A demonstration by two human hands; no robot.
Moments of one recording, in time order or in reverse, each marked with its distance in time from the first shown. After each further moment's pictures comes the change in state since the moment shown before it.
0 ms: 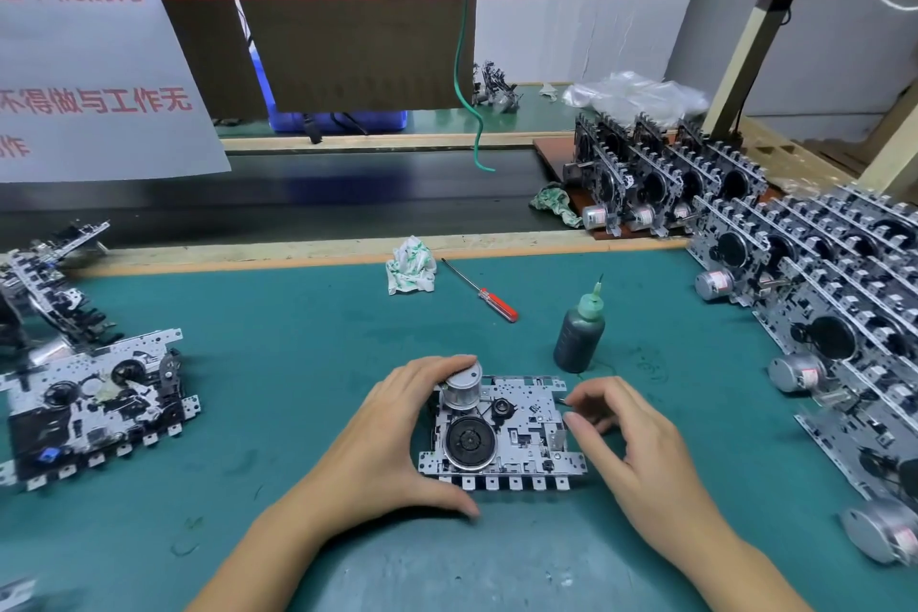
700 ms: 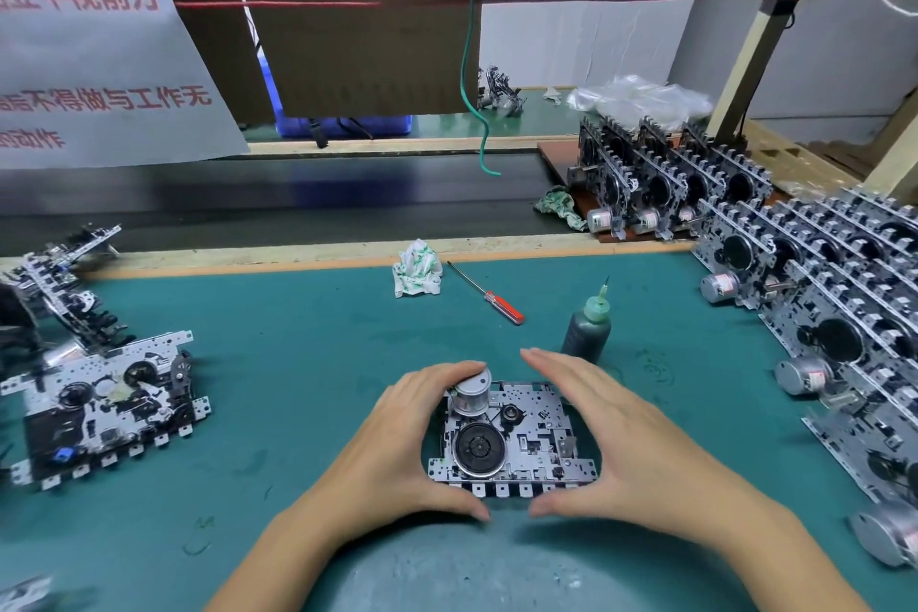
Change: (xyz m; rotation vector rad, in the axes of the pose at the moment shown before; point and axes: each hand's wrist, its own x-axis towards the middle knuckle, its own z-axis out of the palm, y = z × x) left_hand -0.003 0.003 0.002 -0.018 0.007 0.019; right_hand 0.027 -0.032 -0.019 -0.304 -0.545 -0.122
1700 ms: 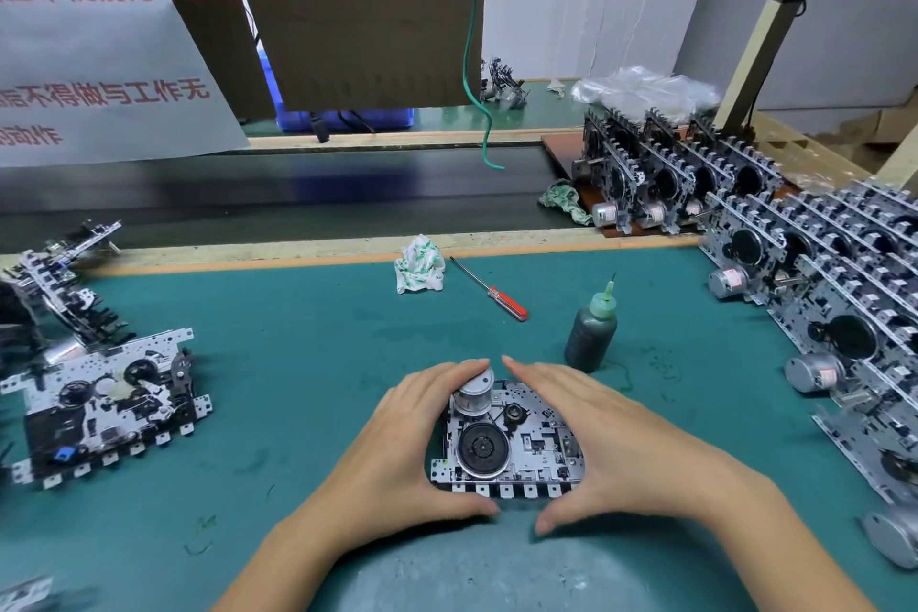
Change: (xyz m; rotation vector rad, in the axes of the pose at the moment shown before) left_hand -0.003 0.001 0.003 0.061 0.010 0.000; right_hand 0.018 0.004 0.004 -0.066 -0.207 0.021
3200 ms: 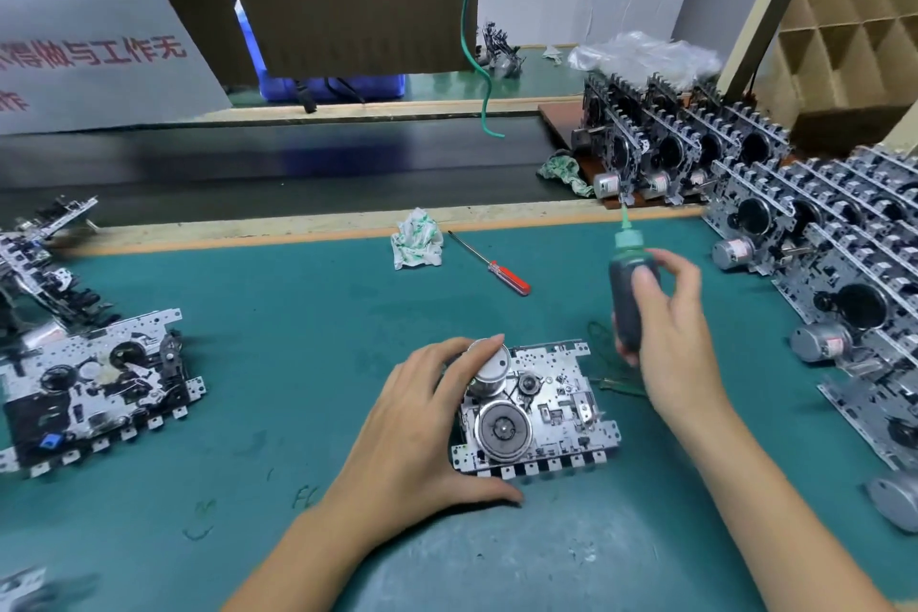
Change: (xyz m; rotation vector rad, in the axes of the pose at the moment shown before) left_hand 0.000 0.011 0.007 0.150 0.100 0.051; right_hand 0.015 0.010 -0.005 0.951 1.013 0.319
